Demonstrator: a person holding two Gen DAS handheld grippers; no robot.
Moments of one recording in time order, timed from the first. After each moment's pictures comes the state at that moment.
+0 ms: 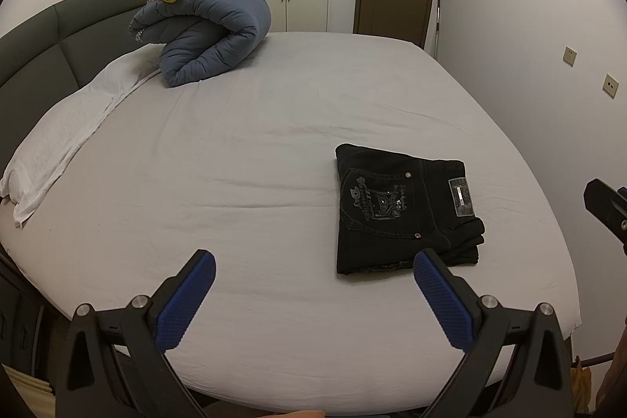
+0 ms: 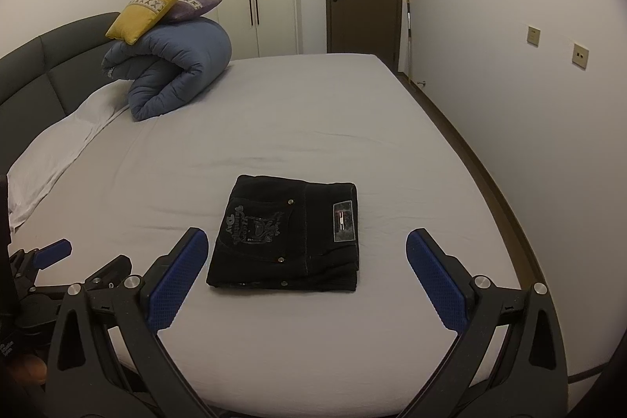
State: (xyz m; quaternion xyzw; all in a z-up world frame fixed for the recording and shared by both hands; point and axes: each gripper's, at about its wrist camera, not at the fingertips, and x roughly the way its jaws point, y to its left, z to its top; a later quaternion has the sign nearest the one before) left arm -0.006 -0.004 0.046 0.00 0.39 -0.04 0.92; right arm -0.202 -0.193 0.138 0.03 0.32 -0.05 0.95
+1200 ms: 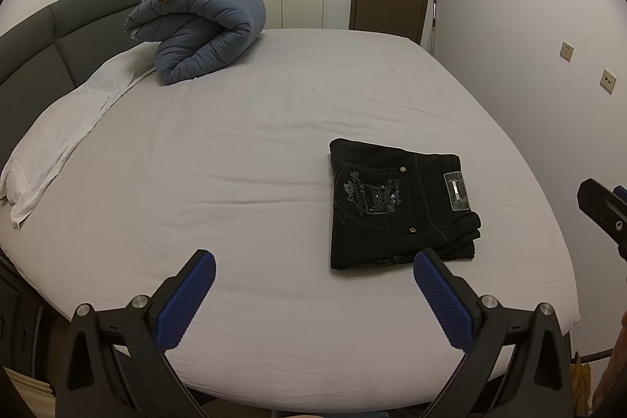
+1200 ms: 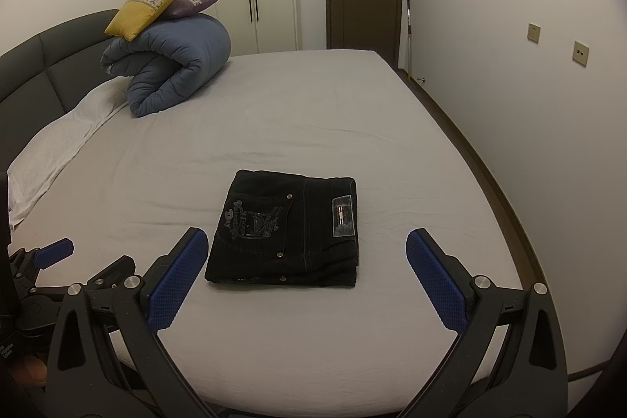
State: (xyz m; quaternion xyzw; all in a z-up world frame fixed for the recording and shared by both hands) left arm -0.007 -0.011 0.040 0.00 0.39 -0.04 0.92; right arm -0.202 -0.192 0.128 0.03 0.32 -0.05 0.94
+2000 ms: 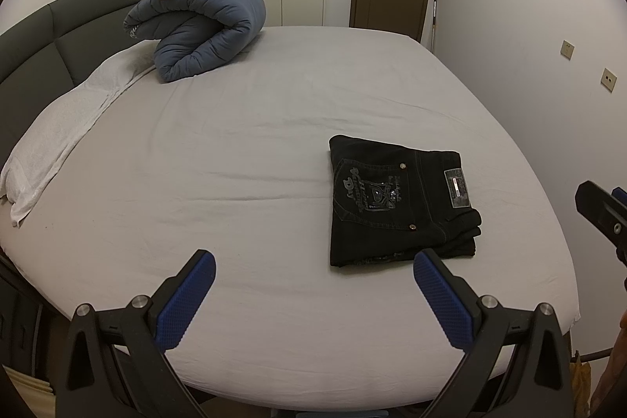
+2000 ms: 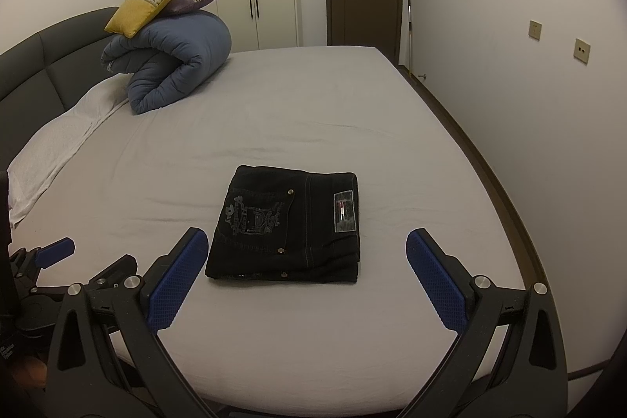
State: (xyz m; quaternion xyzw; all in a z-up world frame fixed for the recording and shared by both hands) left arm -0.009 -0.012 0.037 0.00 0.39 -0.04 0.92; right arm -0.202 -0.194 0.123 0.03 0.33 -0.05 0.94
